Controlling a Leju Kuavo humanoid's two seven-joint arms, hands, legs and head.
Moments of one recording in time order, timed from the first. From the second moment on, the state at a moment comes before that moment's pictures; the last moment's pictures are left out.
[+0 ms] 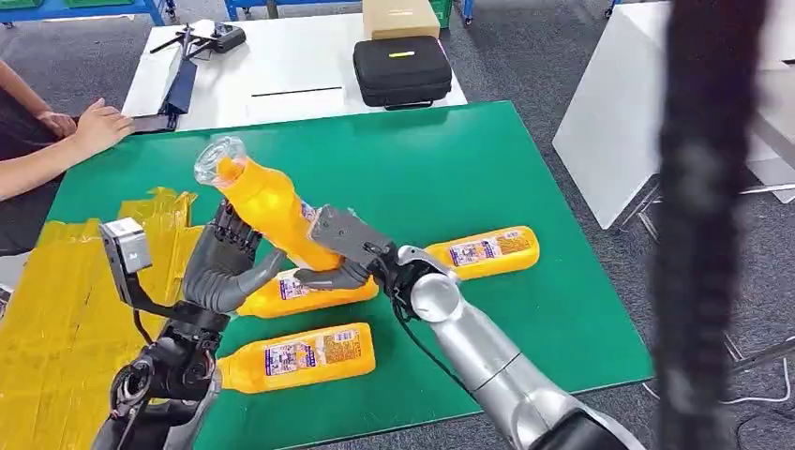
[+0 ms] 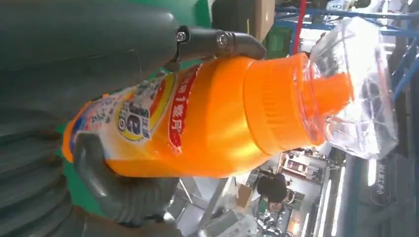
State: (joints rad) left arm -0.23 0.04 -0.46 -1.70 0.42 0.07 -0.07; right arm -0.54 0.15 0.62 -1.16 0.18 0.16 0.05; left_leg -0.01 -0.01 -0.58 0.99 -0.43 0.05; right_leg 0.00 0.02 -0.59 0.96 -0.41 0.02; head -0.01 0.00
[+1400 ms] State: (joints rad) left arm -0.24 0.04 -0.51 -1.62 0.54 0.25 -0.09; right arm -0.59 0.17 0.88 -1.09 0.26 0.08 0.09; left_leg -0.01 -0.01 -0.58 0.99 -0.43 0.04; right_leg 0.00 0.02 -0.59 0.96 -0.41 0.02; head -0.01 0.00
